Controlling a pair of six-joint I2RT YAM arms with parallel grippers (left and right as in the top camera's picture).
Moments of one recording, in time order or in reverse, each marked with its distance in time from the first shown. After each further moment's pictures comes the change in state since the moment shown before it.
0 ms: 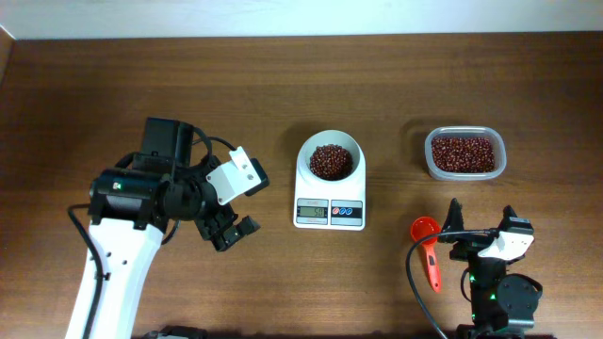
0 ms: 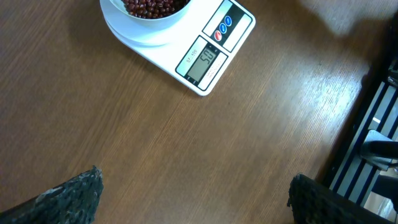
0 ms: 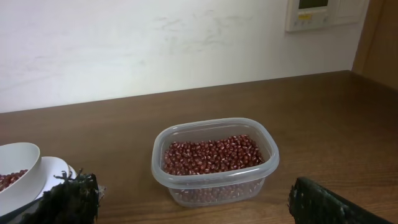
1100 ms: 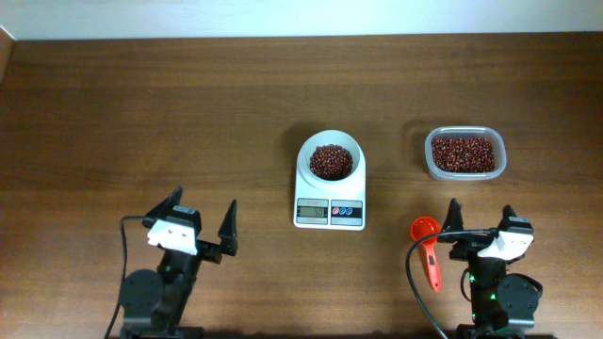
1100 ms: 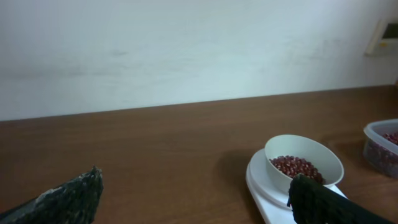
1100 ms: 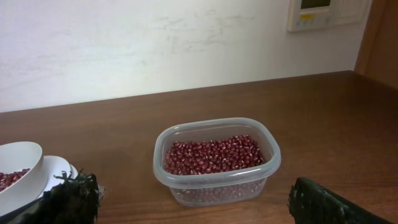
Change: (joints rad) left arm 0.109 -1.023 -1.009 1.160 -0.214 -0.845; right arm 0.000 0.000 0.000 0.000 -0.008 0.000
